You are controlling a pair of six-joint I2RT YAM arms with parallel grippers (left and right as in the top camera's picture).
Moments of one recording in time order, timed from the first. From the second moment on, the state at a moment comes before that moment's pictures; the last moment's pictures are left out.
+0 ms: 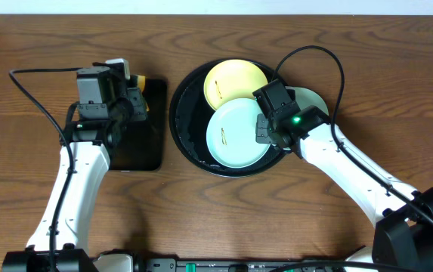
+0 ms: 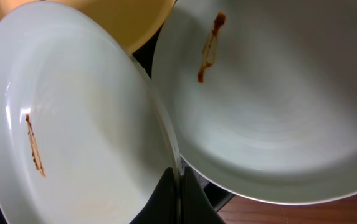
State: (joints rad) left arm 0.03 1.39 1.00 -0.40 0.11 -0.15; right arm 0.55 1.65 1.19 -0.72 0.17 0.59
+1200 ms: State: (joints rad) left arm -0.03 1.39 0.97 -0.51 0.30 -0.15; right arm 0.55 1.74 1.19 -0.71 0.13 0.63
